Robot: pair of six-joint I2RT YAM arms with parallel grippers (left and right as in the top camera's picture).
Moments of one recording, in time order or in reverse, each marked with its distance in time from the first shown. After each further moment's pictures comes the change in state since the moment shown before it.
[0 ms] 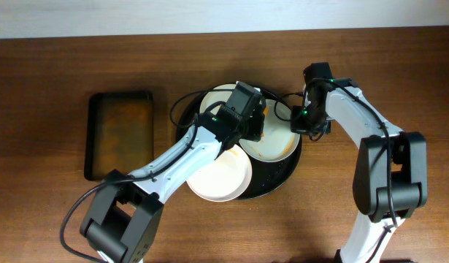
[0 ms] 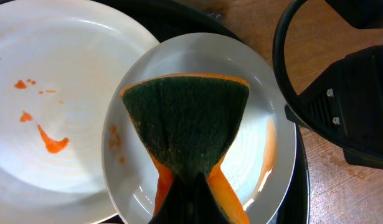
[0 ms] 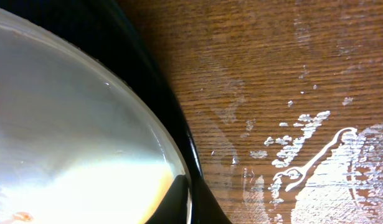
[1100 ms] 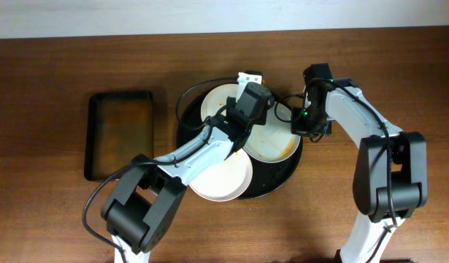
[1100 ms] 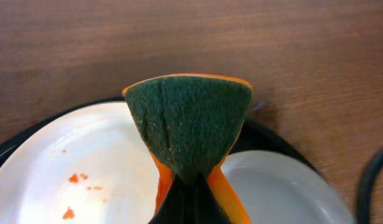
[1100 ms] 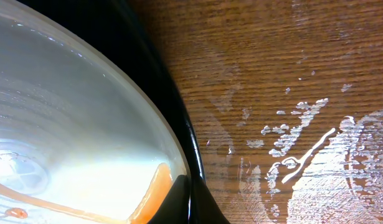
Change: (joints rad) left arm -0.024 0.137 0.004 0.345 -0.320 0.004; right arm 0.001 0.000 0.000 -0.027 0.006 -0.002
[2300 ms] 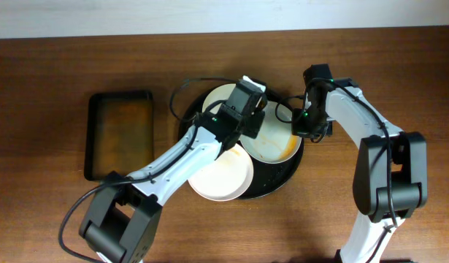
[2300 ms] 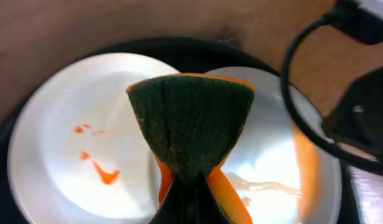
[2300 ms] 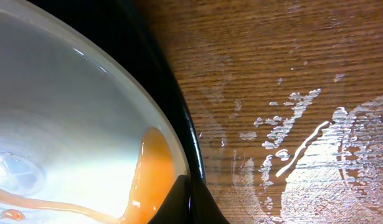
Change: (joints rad) left arm 0.020 -0.146 0.002 -0.298 0.214 0.198; right arm 0.000 0.000 0.000 -0.021 0.015 0.000
